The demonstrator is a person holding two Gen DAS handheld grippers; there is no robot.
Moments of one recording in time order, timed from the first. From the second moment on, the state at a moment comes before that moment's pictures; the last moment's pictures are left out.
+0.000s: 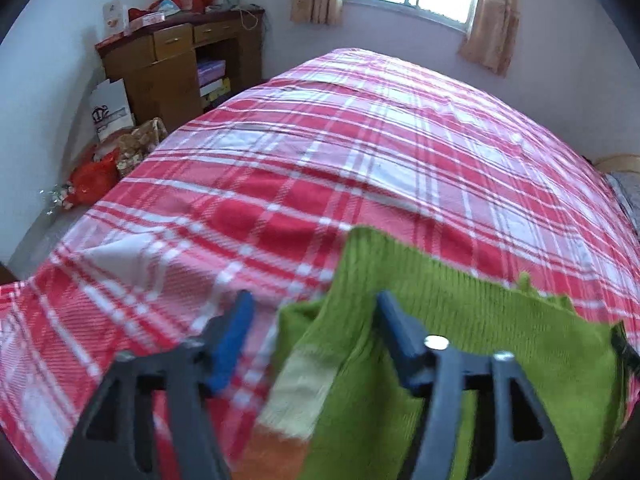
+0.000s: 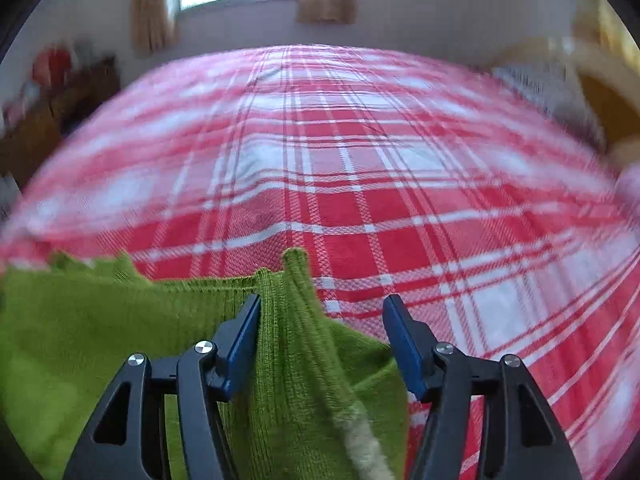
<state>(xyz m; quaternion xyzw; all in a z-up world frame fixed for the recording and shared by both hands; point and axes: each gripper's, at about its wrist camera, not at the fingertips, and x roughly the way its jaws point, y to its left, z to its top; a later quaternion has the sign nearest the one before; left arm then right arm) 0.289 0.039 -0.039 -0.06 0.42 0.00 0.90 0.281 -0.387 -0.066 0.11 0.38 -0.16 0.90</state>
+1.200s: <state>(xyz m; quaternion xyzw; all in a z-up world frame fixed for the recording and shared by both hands) 0.093 0.029 -0.058 0.10 0.39 -0.01 0.92 0.052 -0.304 -0.088 -0.01 0.39 -0.07 0.92</state>
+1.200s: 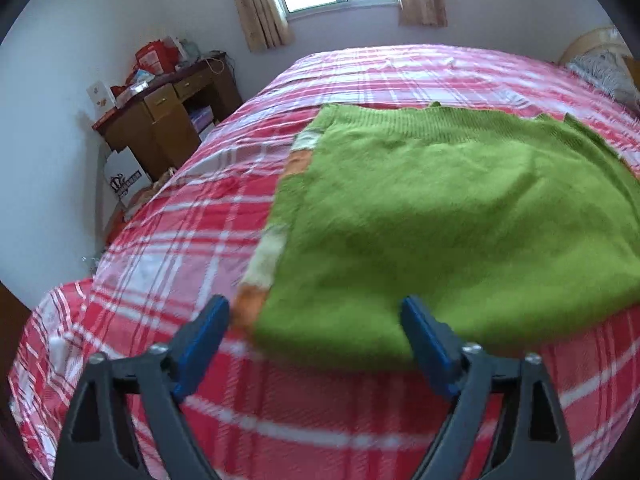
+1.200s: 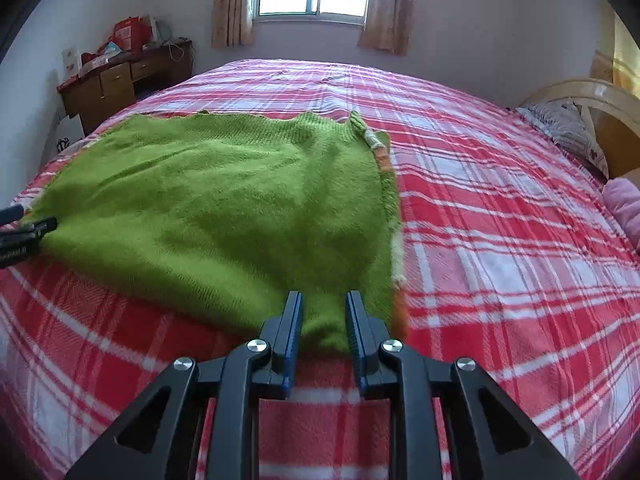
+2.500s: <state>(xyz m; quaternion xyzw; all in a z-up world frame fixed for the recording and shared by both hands) 0.131 0.077 -0.072 -0.29 0.37 -0.09 0.88 0.074 -0.199 -0.104 0.04 0.35 0.07 0.93</state>
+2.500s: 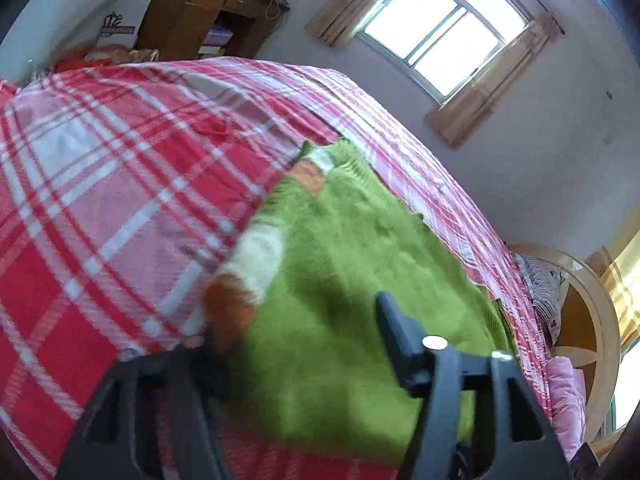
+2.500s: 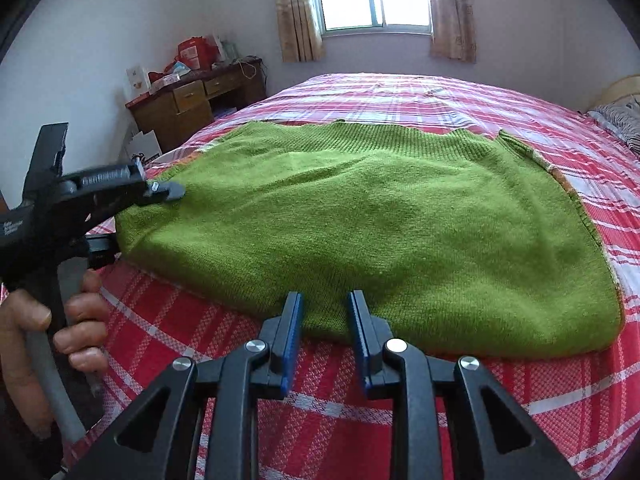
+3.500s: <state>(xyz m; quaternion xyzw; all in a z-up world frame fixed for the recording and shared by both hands) 0.153 0.010 -0.011 -0.07 0.28 -0.08 0.95 0.175 -0.207 -0.097 0.14 0.36 0.08 0.92</state>
